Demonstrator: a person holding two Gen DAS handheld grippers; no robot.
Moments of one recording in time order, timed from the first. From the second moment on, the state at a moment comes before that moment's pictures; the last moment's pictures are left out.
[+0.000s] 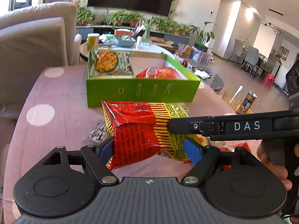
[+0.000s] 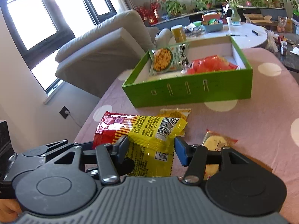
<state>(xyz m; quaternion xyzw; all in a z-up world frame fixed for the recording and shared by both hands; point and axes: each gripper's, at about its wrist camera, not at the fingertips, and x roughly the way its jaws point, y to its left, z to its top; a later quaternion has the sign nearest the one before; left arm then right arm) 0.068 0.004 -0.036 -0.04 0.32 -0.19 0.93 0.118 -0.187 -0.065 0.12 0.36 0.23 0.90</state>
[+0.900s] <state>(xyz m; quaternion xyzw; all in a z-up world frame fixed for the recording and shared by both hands) 0.152 -0.067 0.018 0.02 0.29 -0.20 0.94 0.178 -0.243 -0.025 0.15 0.28 0.21 0.92</state>
